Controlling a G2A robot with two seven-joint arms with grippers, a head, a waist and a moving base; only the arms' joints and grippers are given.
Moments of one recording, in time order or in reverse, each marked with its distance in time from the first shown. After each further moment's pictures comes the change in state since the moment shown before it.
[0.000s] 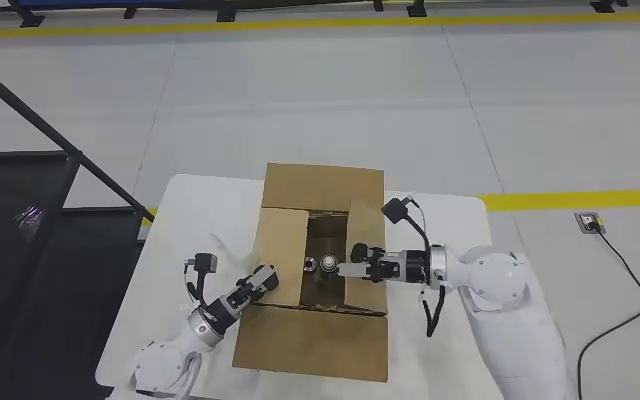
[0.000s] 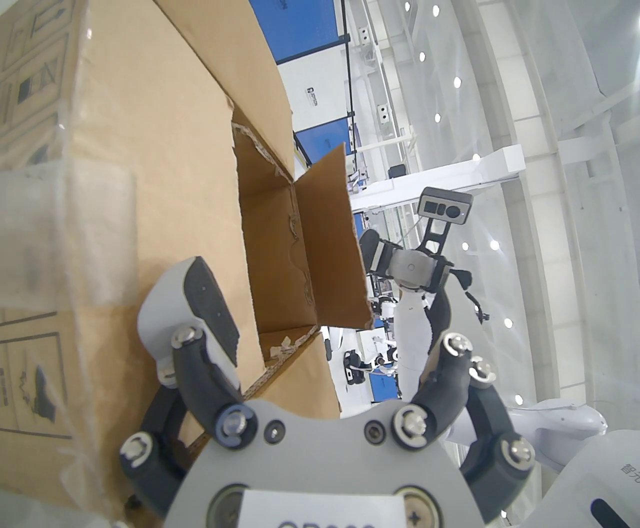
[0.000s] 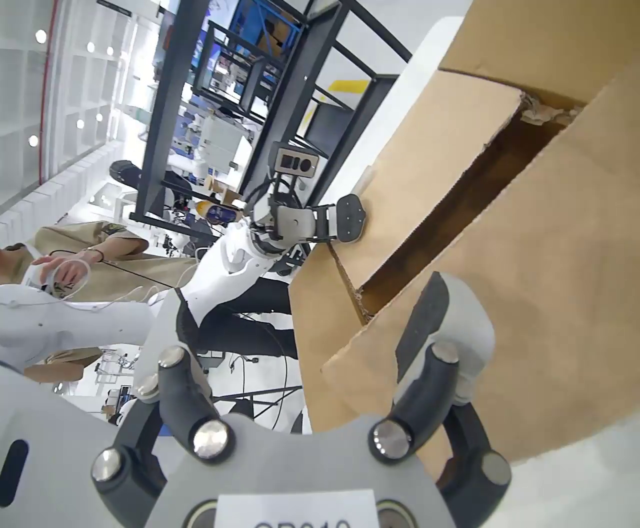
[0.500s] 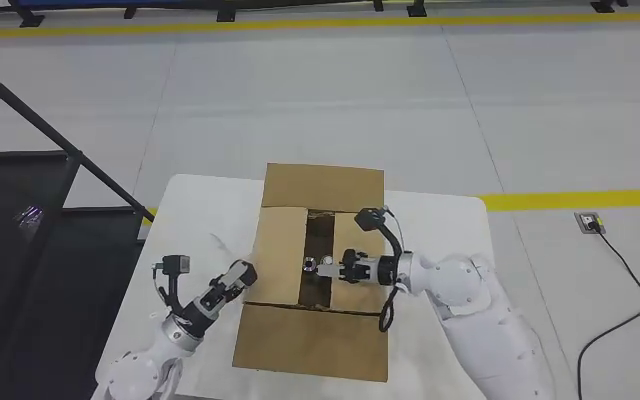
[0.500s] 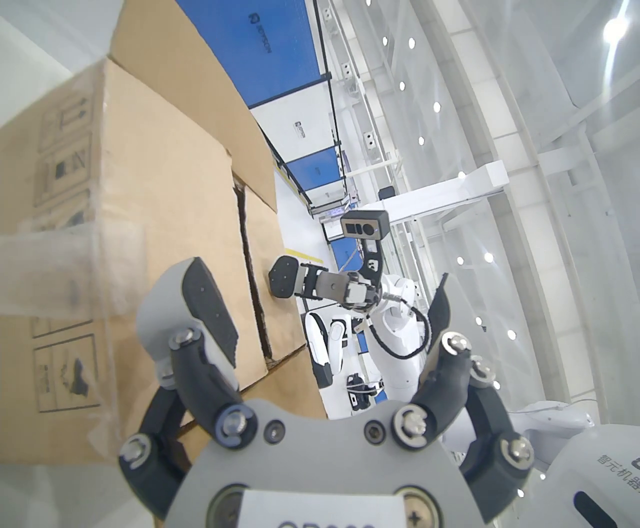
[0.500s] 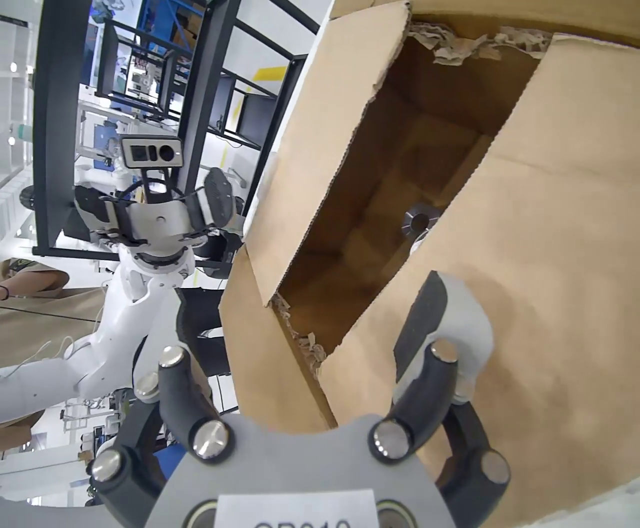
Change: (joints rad) left arm 0.102 0.019 -0.136 -0.104 -0.041 -0.041 0.020; right arm 0.015 0.002 -0.142 0.071 -0.203 0.084 -0.191
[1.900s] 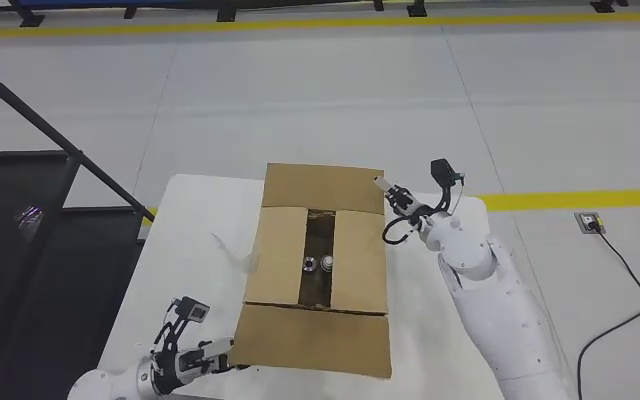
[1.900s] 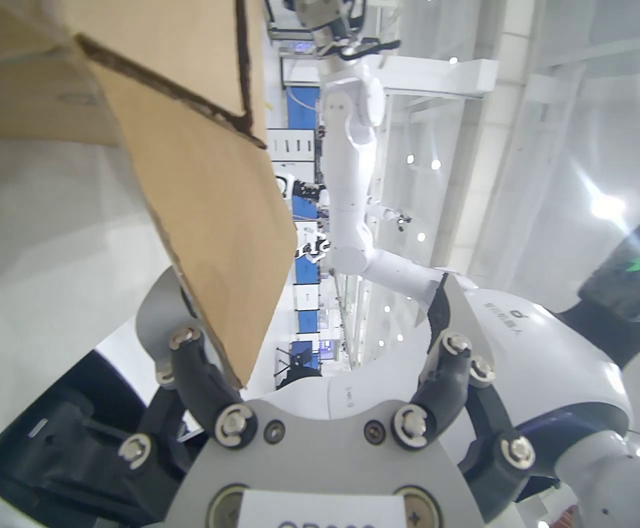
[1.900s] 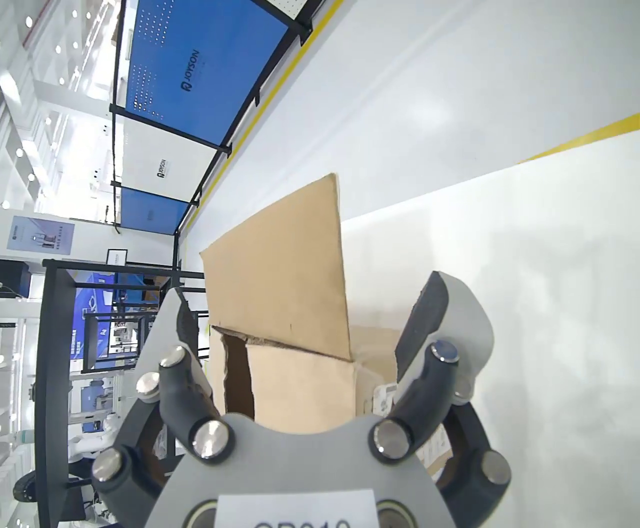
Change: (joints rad) left arm 0.088 0.075 -0.083 0.089 -0.460 0.132 -0.788; right arm 0.167 -0.017 0.070 0.297 0.049 0.286 -0.592
